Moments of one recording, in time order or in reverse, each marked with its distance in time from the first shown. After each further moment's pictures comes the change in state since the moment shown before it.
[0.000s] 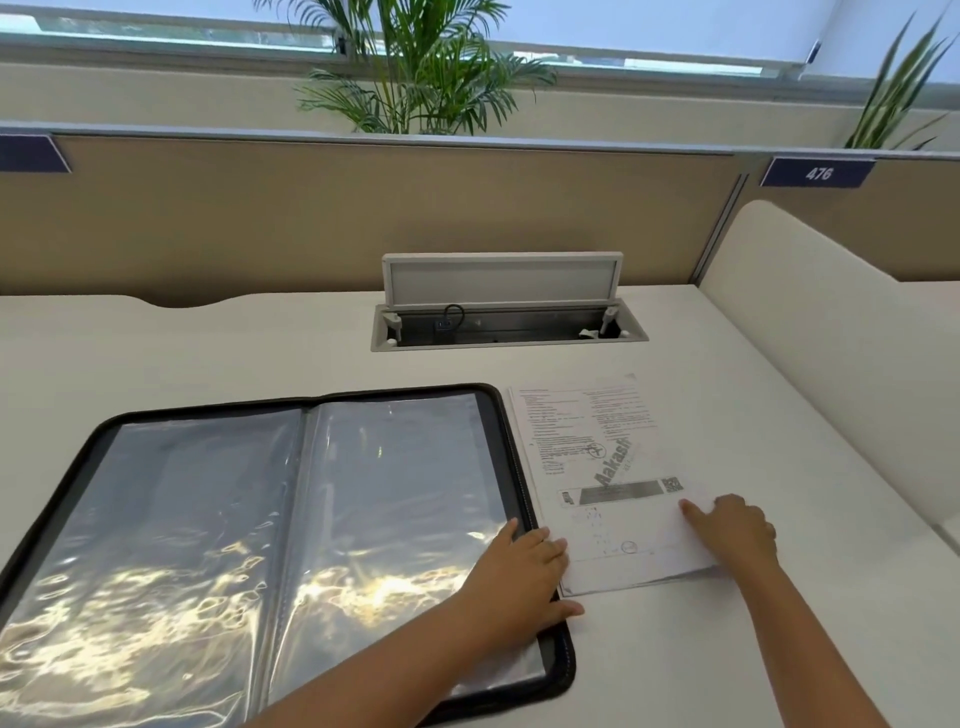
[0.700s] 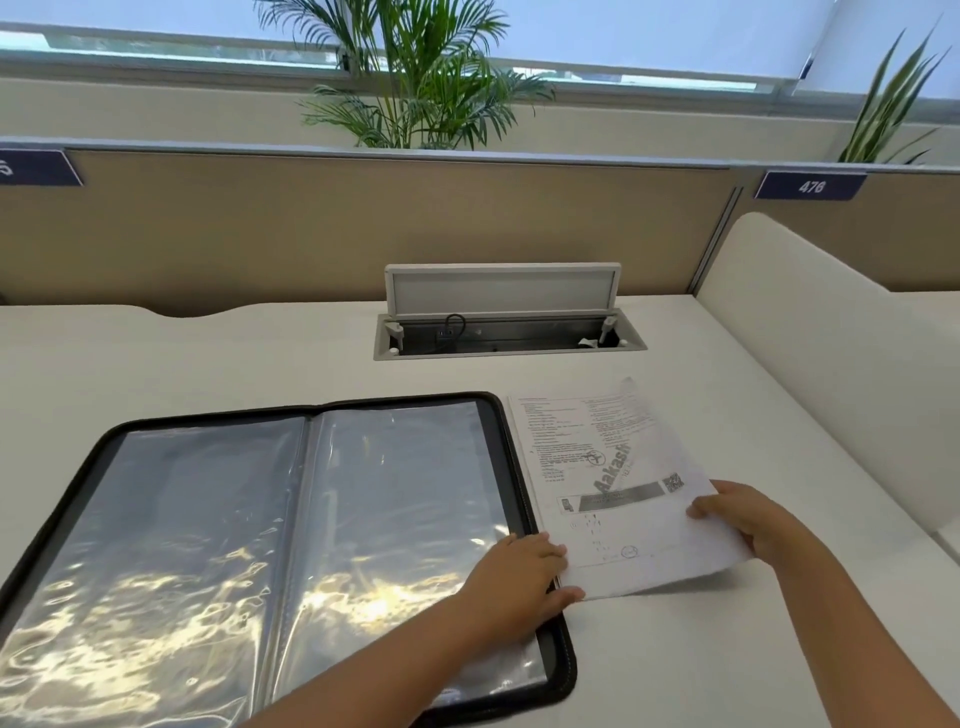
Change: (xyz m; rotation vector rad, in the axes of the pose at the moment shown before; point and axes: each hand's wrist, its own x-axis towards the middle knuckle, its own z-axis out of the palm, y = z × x) left_hand 0.002 -0.006 0.002 -0.235 0.112 -0.025; right_hand 0.013 -0.005 -0.036 0.552 -0.395 -0.023
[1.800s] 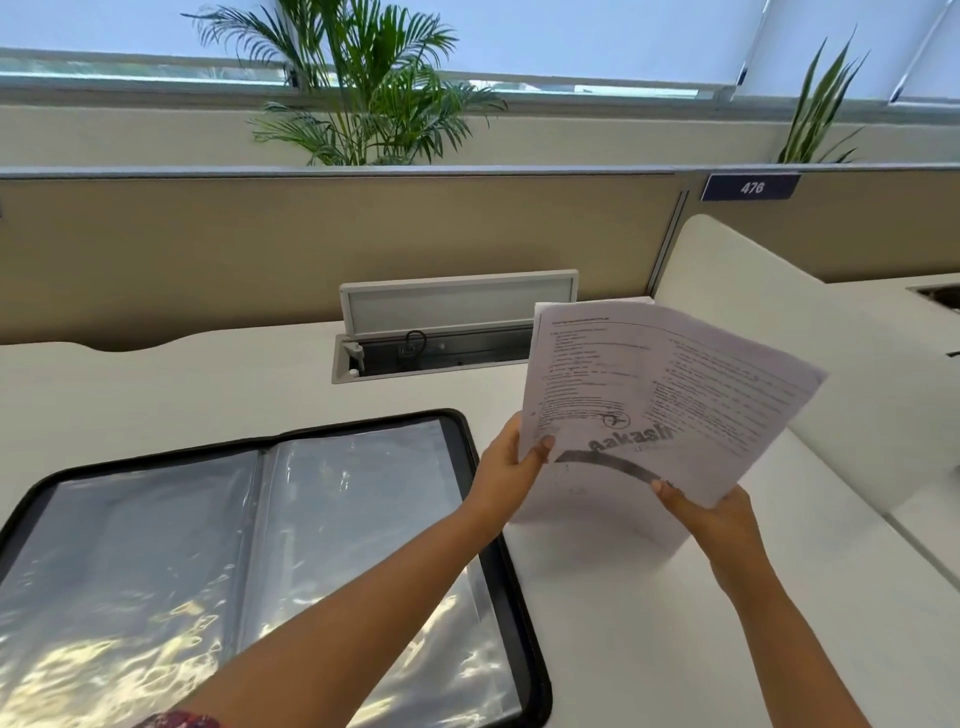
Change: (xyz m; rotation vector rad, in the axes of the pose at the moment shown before) left_hand 0.067 0.027 -0.091 -0.994 0.462 -0.085; right_hand -0.047 0.006 0.019 0.385 0.186 -0.657
